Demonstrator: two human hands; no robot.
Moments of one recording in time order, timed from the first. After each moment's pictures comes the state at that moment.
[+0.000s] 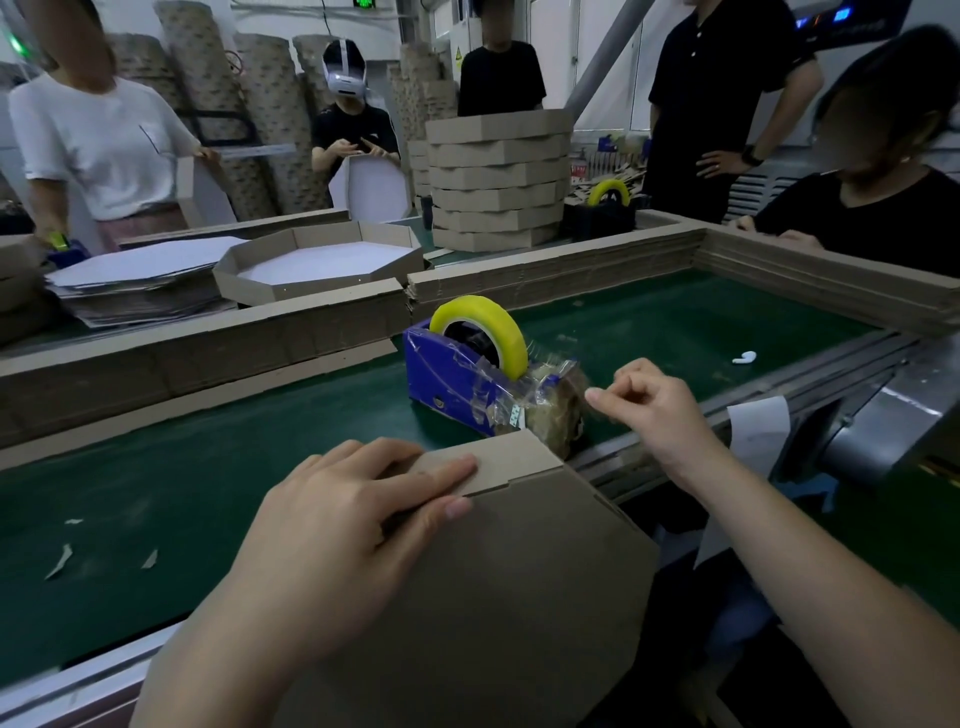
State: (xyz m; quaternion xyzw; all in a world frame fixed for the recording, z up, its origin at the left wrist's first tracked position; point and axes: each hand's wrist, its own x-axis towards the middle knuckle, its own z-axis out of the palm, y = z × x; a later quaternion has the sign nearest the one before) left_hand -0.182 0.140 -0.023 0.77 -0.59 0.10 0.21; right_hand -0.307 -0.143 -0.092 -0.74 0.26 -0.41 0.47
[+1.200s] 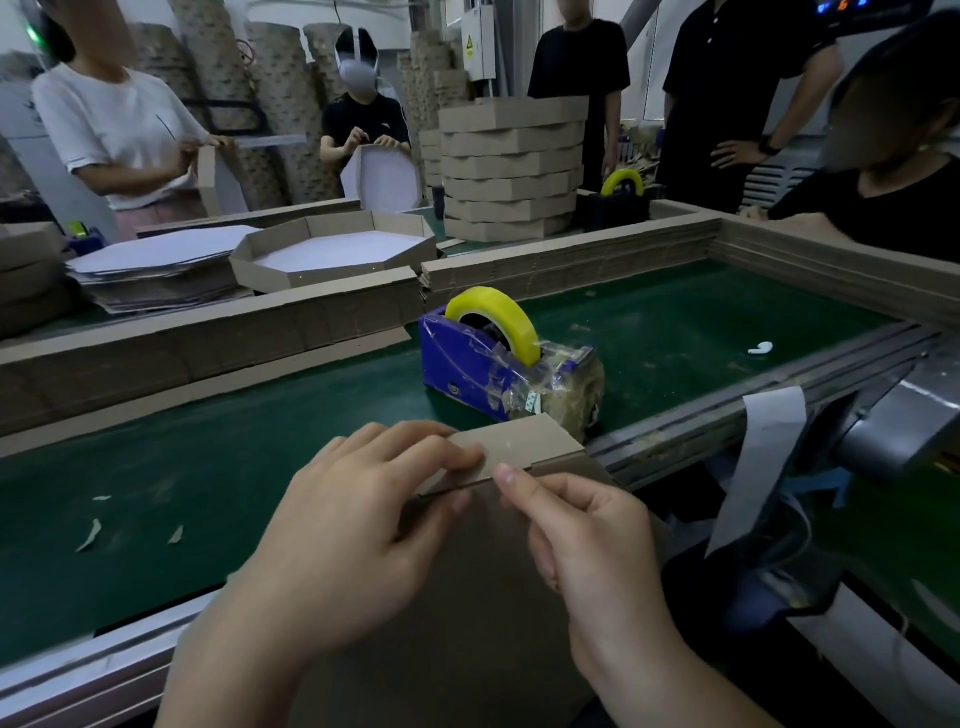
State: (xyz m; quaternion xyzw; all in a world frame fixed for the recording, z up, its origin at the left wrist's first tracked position) left_hand -0.181 0.147 -0.024 0.74 -0.63 0.08 0.25; right_hand -0.304 0.050 -0.066 -0.51 0.31 -0.41 0.70
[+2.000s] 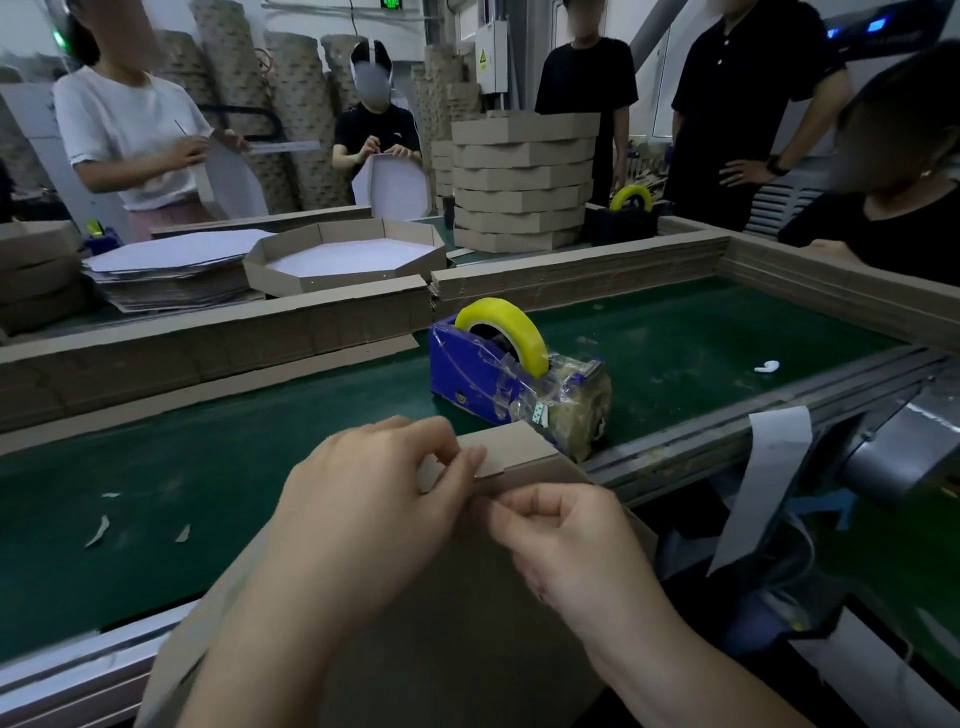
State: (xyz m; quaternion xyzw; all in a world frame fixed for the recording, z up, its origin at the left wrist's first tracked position) left_hand -0.186 0.135 -0.017 0.82 -0.50 0.12 0.25; right_hand -0.303 0.042 -0.061 -0.60 0.26 -0.28 0.70
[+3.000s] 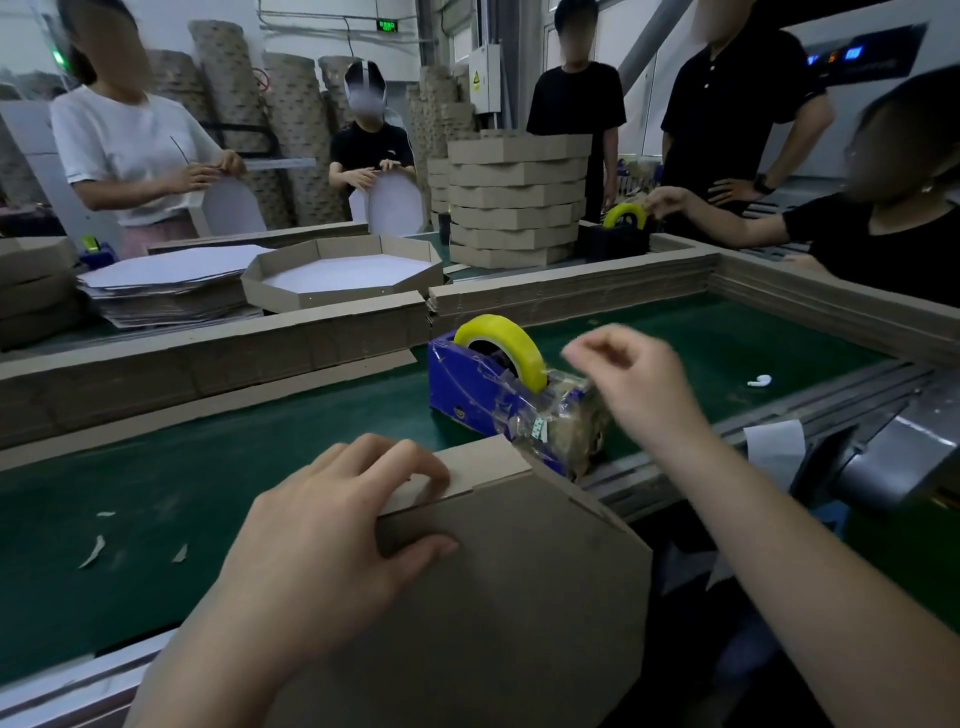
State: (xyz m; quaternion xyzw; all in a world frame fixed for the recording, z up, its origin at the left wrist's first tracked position) left_hand -0.166 0.160 -0.025 0.80 -0.56 0.13 0.18; right_hand -0.282 -0.089 -0.027 -0.79 0.26 -0.40 0.38
